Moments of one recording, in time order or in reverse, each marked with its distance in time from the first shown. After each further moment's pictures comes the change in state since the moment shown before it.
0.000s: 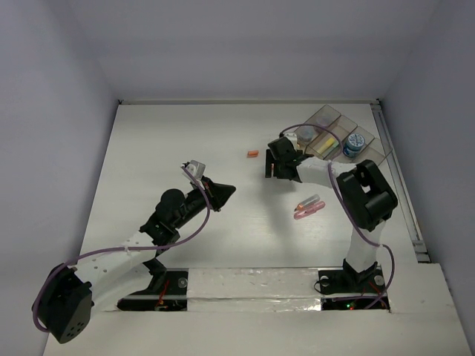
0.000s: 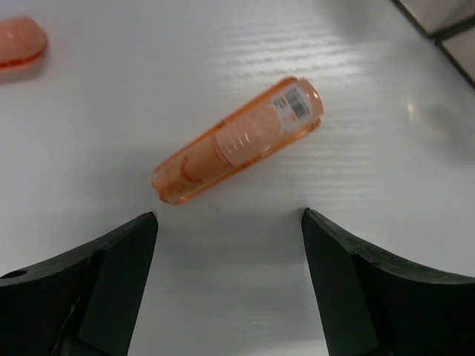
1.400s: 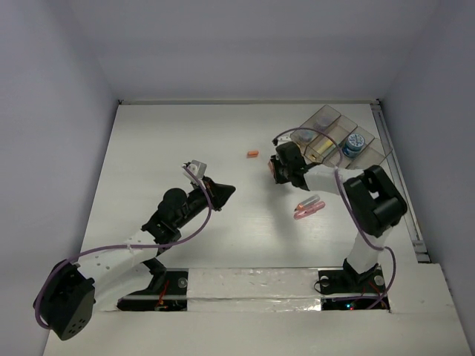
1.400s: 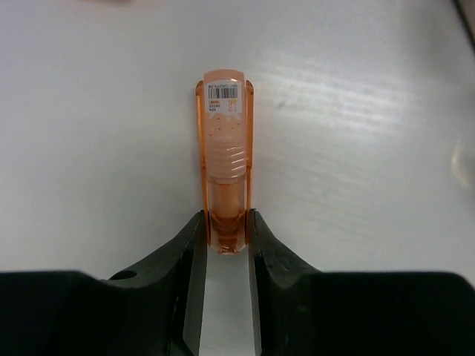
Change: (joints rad) left arm 0.000 0.034 0.000 0.004 -0.023 0.000; right arm -0.019 -0.025 -0.076 0.172 -0.142 -0.268
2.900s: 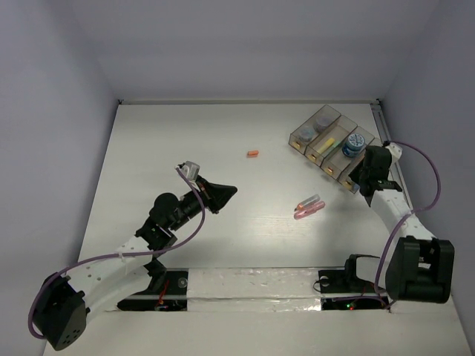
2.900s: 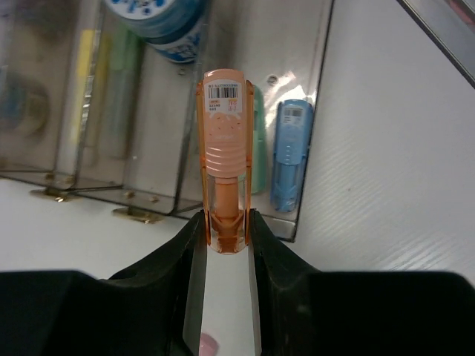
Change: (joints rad) left arm -0.008 -0.116 -0.012 0.027 0.073 -0.077; right arm -0.589 -0.688 -0.353 -0.161 0.092 0.302
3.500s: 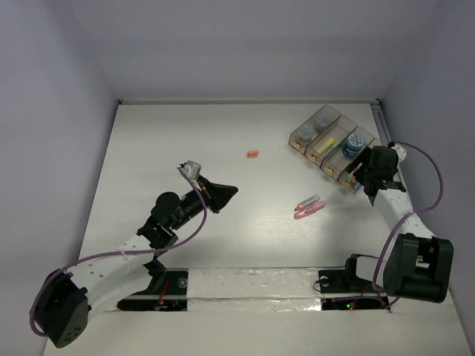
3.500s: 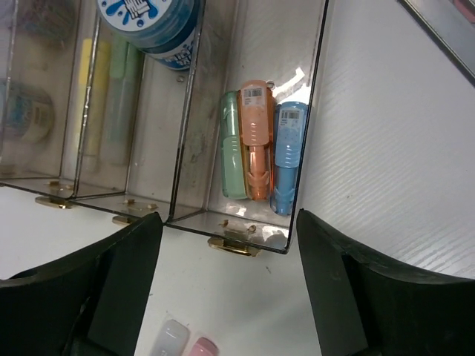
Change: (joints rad) left arm 0.000 0.030 0.000 0.016 0.005 -0.003; right arm -0.105 0.053 0.002 0.019 -0.098 0.003
